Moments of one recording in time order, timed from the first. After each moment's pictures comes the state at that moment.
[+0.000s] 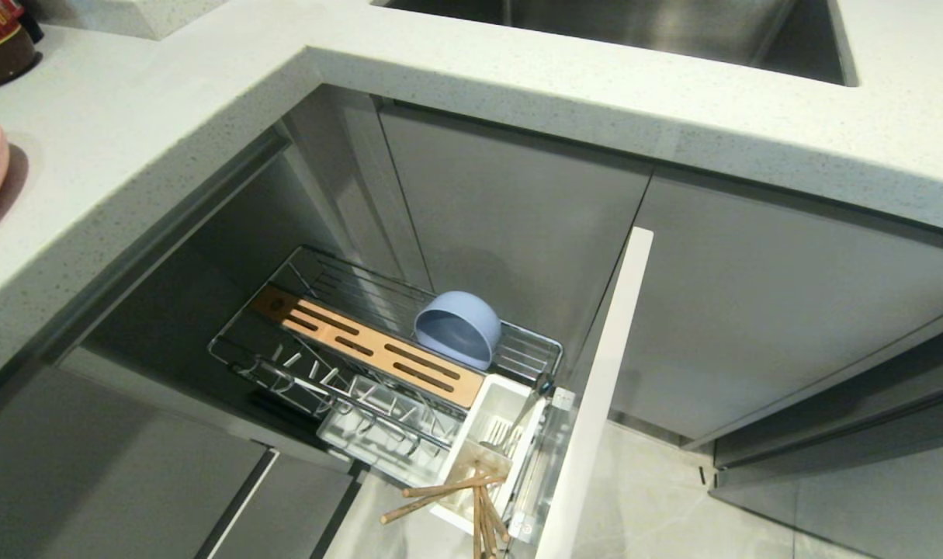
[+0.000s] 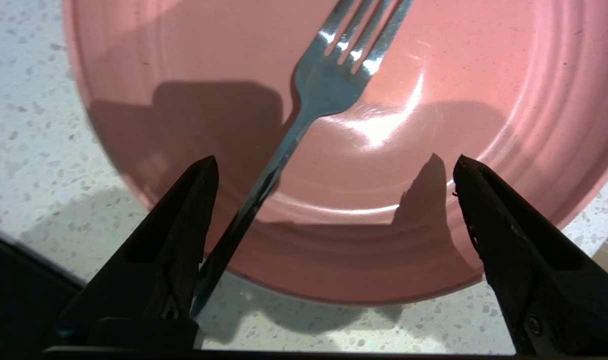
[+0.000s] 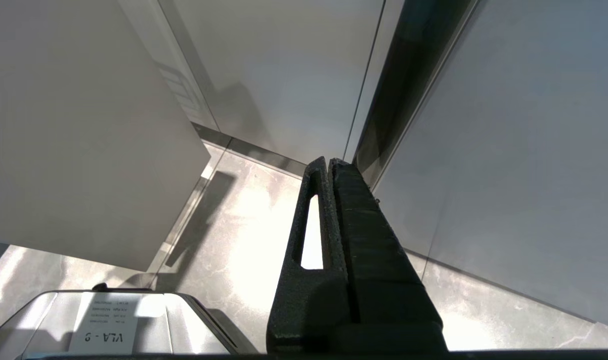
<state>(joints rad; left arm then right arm) 1.01 1.41 -1.82 1.18 -0.74 0.51 0.00 0.00 0.00 0.00 0.00 -0.01</state>
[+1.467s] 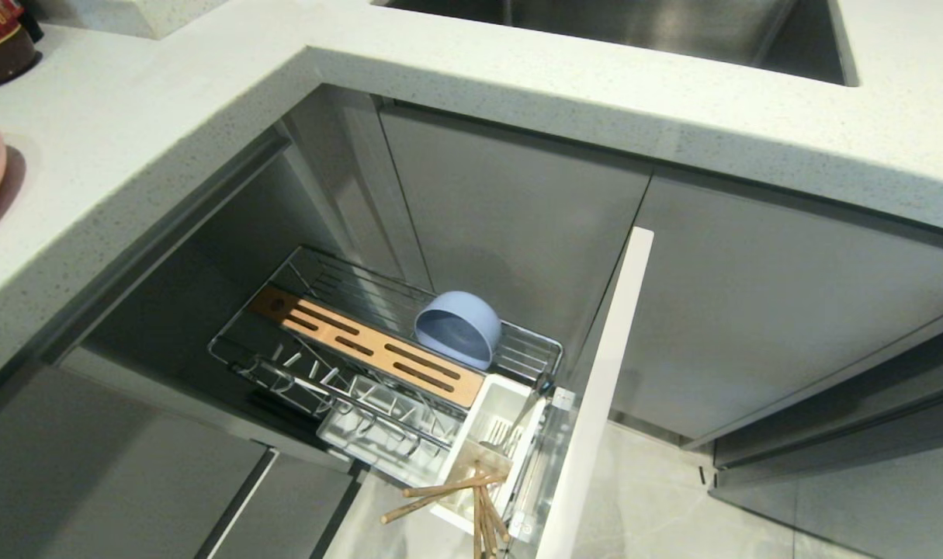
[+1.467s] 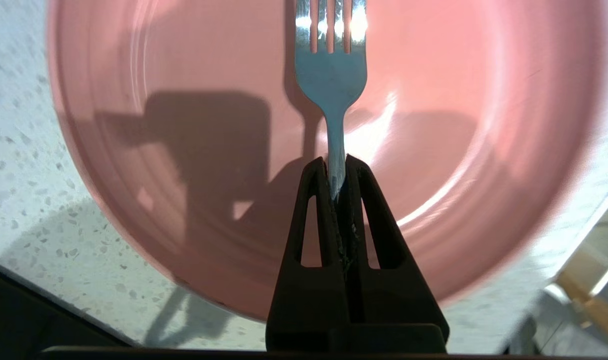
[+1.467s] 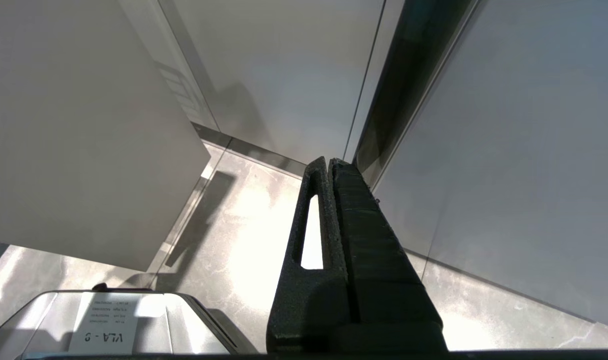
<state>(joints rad) 0.97 1.42 -1.87 1.18 -0.75 0.47 0.00 0.00 0.00 0.00 0.00 -0.01</state>
